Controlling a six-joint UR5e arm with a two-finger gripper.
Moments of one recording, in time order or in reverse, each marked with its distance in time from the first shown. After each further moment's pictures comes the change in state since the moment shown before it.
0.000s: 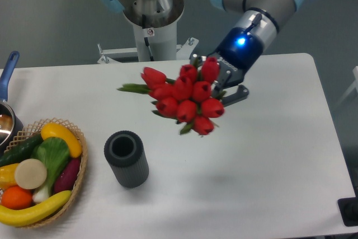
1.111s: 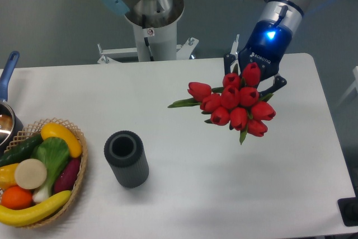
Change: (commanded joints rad) arm 0.129 0.018 0.041 -0.031 0.334 -0.009
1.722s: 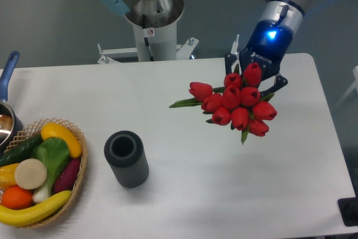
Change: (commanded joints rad) arm 0.006 0.000 -0.002 -0.005 0.002 0.003
